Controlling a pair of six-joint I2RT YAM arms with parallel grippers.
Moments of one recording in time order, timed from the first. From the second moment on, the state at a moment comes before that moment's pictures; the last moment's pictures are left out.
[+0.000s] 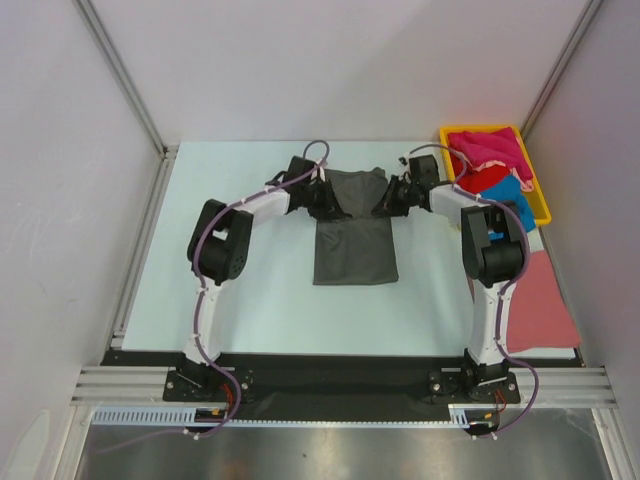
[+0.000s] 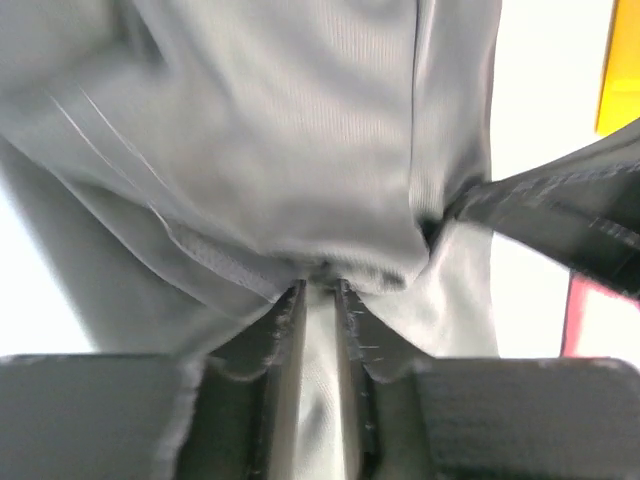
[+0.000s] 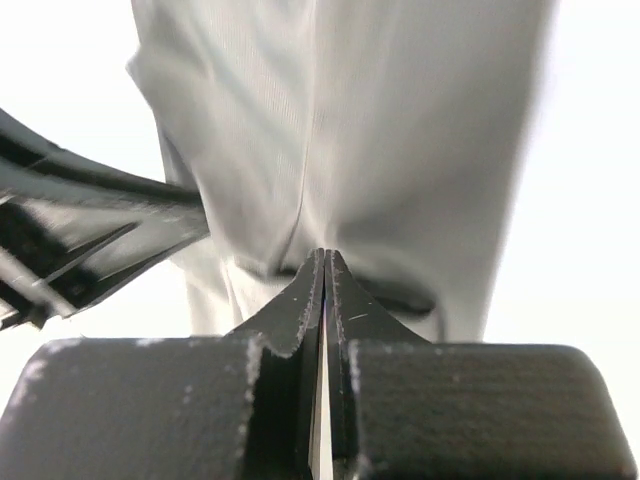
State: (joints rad) left arm -0.44 2.26 1.63 -0.18 0.44 -0.60; right arm 0.23 2.10 1.42 -0.17 -0.48 0.55
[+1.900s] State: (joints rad) left arm -0.43 1.88 1.08 -0.14 0.62 -0.60; right arm 0.24 1.87 1.14 -0.47 -0.78 0.45
